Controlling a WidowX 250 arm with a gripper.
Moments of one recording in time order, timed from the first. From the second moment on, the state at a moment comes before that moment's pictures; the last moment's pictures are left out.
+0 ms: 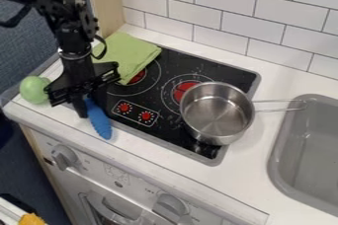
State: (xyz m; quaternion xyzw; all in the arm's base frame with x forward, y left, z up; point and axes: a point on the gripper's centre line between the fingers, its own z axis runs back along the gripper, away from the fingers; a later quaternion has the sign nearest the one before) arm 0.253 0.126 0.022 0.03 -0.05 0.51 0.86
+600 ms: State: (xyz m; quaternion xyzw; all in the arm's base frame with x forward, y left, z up) arm 0.303 0.096 0.079 0.01 -0.08 0.63 0.77
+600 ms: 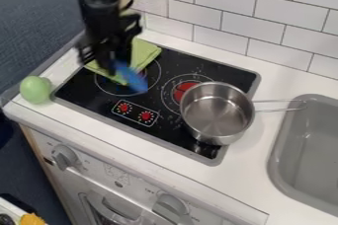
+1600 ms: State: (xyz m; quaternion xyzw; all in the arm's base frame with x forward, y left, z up) arm 0.364 0.066 0.058 0.01 0.00 0.92 0.38
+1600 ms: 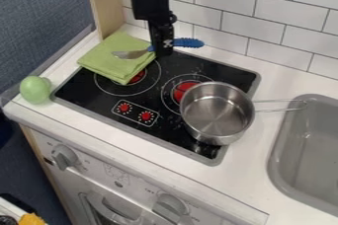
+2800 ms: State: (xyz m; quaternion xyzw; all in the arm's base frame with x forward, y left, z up) arm 0.384 0.036 0.013 0.01 -0.05 0.91 0.42
